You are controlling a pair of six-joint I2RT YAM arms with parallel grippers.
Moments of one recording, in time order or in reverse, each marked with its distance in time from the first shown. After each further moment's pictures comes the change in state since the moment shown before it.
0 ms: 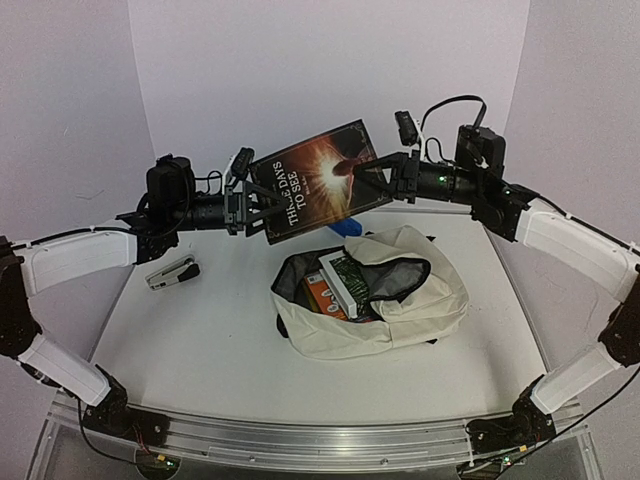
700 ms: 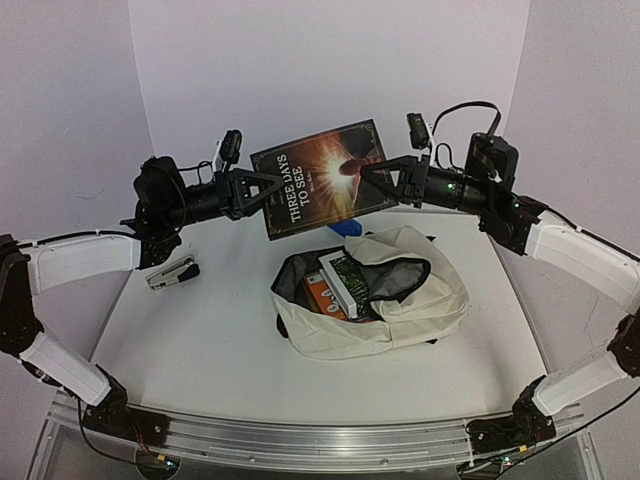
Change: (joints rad) left arm -0.001 0.017 -0.044 0.370 -0.042 -0.181; right arm 0.009 -0.082 -0.100 0.080 0.071 0.019
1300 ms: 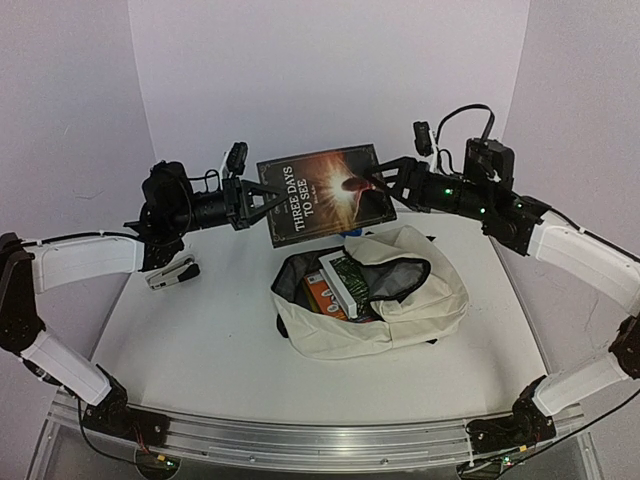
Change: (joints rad) left arm -0.001 0.024 -0.011 -0.030 -0.013 -0.022; right arm 0.000 -0.016 -0.017 -0.089 0.171 -0.070
